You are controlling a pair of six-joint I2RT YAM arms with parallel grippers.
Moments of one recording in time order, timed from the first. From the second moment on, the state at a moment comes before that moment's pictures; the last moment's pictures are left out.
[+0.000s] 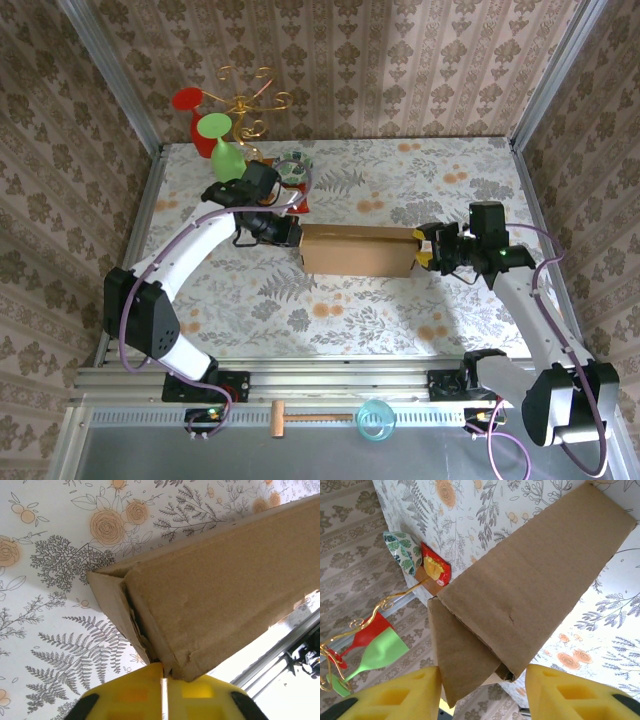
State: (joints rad) left arm -0.51 1.55 1.36 -0.97 0.45 -0.21; right arm 0.04 1.06 0.79 -0.55 -0.56 1.44
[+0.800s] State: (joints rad) left arm -0.36 1.40 1.21 -0.70 0.65 -0.55; right arm 0.04 1.13 0.79 -0.48 -0.56 1.44
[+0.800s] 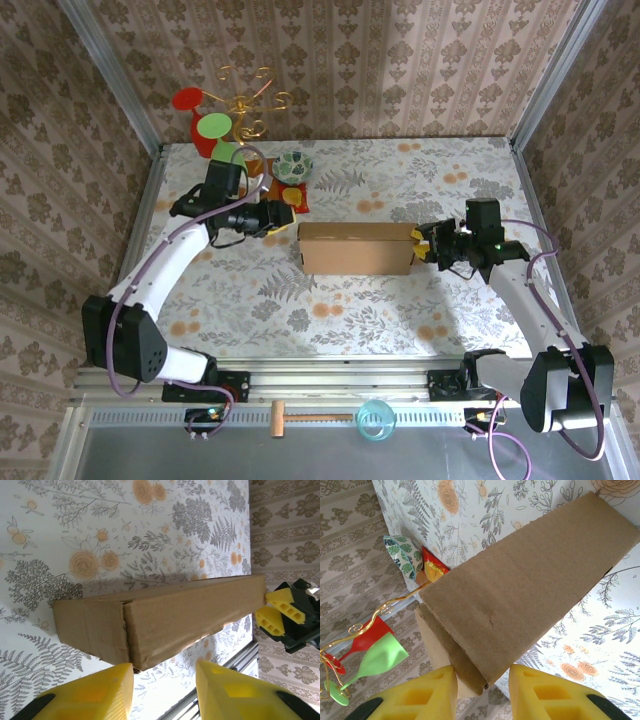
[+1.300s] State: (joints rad) left arm -0.43 1.47 1.15 -0.66 0.64 -0.56; right arm 0.04 1.13 0.78 -0.48 -0.56 1.43
